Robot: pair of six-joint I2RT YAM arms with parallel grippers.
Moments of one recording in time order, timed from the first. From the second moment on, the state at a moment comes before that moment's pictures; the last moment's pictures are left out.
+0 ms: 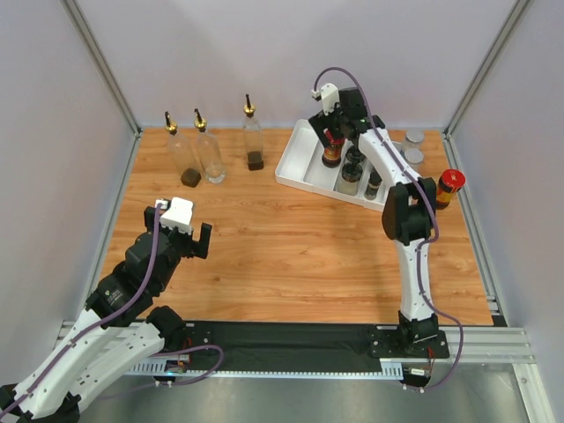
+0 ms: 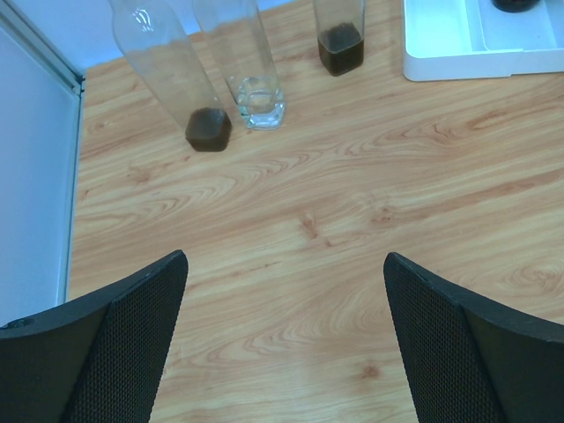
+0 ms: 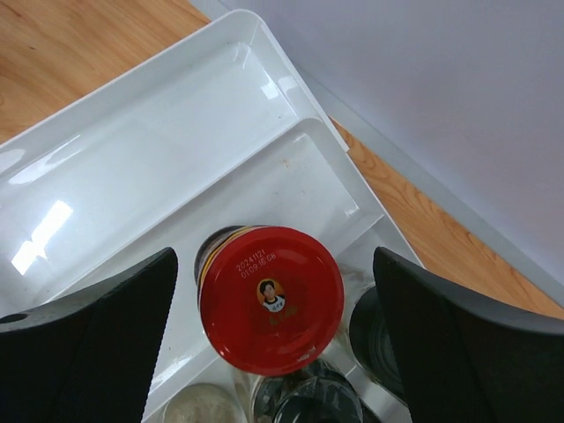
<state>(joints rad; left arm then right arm) -0.69 0.48 0.74 -0.56 -0.50 0.04 0.27 2.34 2.24 -0.49 -0.07 -0.40</state>
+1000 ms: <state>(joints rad) -0.69 0.48 0.74 -0.56 -0.50 0.04 0.25 1.25 1.28 -0.53 -0.43 -0.45</state>
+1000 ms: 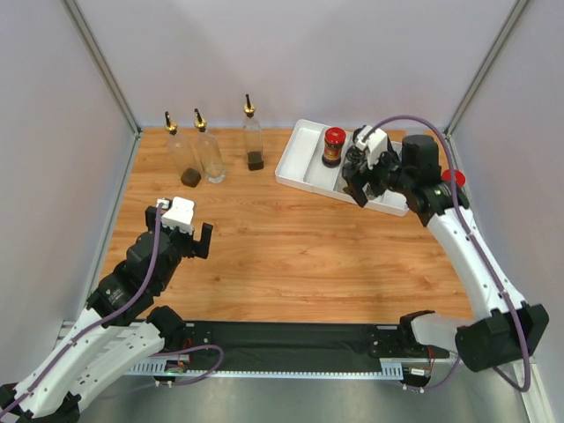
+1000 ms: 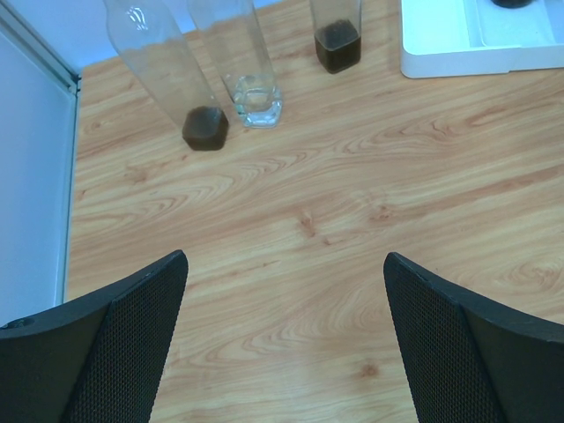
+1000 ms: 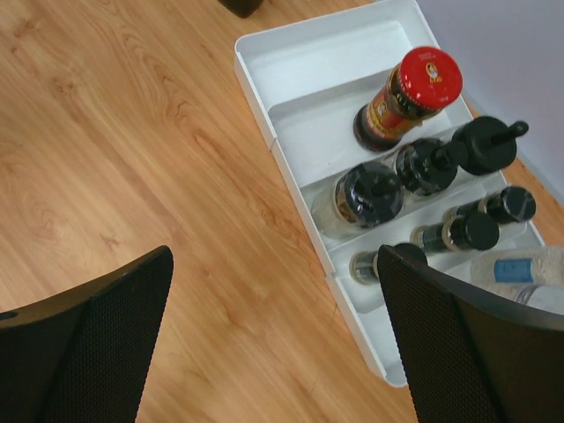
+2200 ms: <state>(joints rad) -0.64 0.88 0.95 -0.43 -0.36 0.08 -0.47 0.87 0.83 -0.59 -0.52 -0.44</state>
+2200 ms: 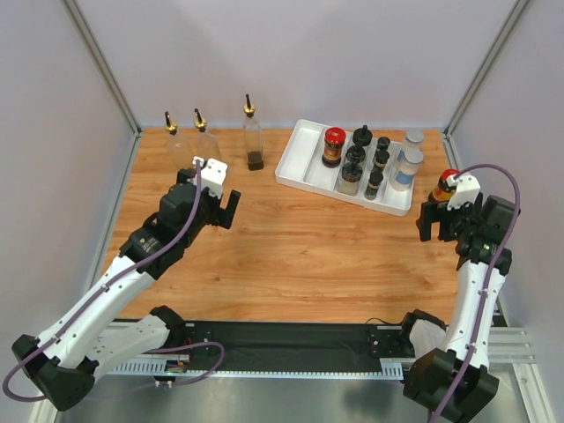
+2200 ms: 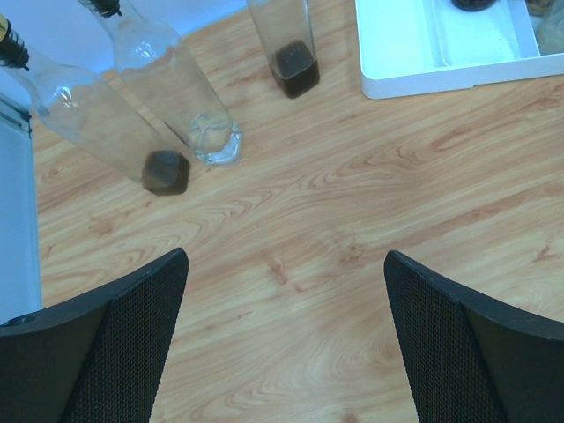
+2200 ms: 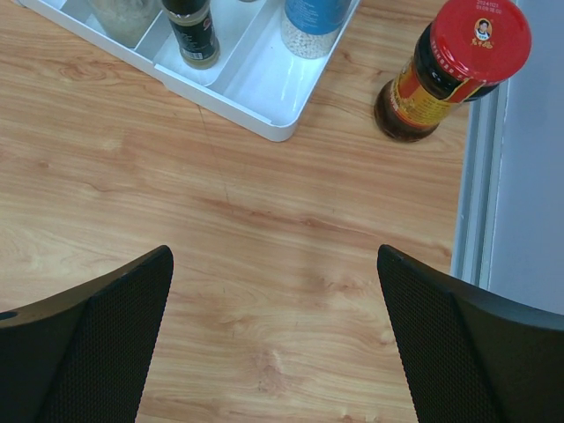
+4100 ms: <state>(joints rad) -0.47 0.98 0.95 -0.40 -0.20 0.02 -0.45 1.64 1.34 -0.49 -0.21 -0.34</state>
